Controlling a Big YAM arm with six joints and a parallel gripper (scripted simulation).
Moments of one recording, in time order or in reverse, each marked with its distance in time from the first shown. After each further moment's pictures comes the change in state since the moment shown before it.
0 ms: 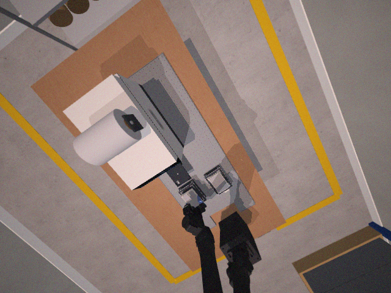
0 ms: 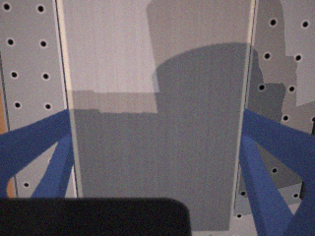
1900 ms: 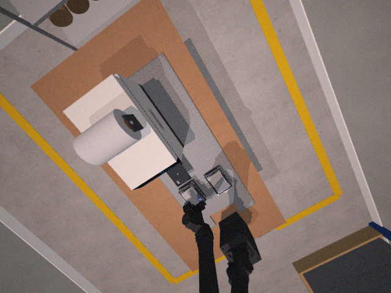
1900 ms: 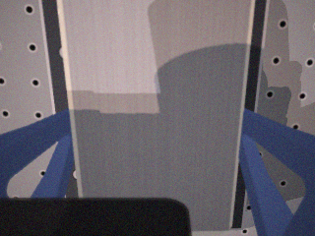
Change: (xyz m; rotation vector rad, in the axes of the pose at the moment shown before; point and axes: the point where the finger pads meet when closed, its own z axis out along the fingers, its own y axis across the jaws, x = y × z) arm 0.004 -0.001 0.017 -0.001 -0.004 0.001
